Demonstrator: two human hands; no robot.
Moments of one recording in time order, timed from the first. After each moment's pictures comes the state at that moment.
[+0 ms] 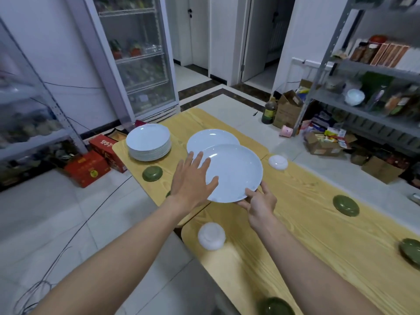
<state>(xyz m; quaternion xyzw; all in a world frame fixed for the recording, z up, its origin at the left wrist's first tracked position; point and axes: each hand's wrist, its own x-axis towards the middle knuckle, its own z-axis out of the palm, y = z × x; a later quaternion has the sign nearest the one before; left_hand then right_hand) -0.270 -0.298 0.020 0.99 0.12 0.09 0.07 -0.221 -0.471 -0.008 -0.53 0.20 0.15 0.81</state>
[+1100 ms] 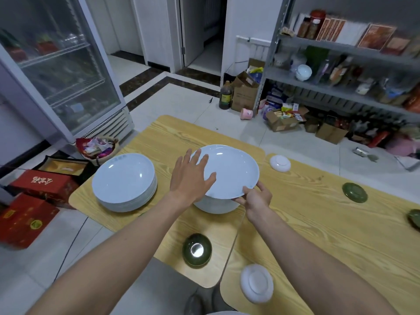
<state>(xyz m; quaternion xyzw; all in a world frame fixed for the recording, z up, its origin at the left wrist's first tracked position) -0.090 -0.125 -0.007 1.00 -0.05 0.03 0.08 -0.097 -0.305 -0.044 -0.52 0.37 0.02 0.77</state>
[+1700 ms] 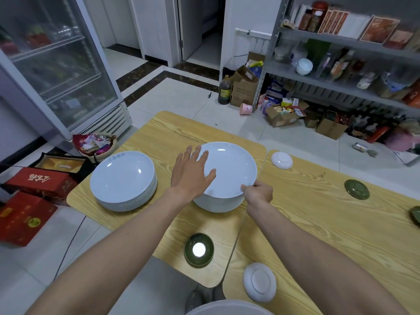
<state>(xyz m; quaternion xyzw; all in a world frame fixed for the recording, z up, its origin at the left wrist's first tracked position) -0.075 -0.117 -0.016 1.00 -0.05 0.02 0.08 -0.078 -0.302 -0.063 -0.69 0.39 -0.01 0.62</state>
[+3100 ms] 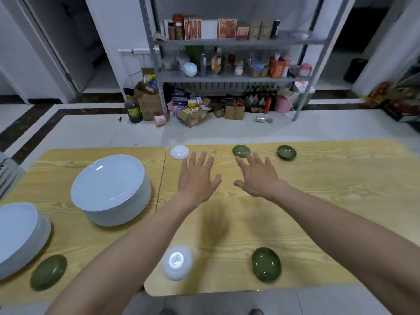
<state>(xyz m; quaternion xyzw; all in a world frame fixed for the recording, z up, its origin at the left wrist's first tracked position) -0.152 -0.413 0.001 0.95 -0.30 0.02 0.05 -0.215 -0.595 0.019 -0.99 0.08 0.11 -0.06</state>
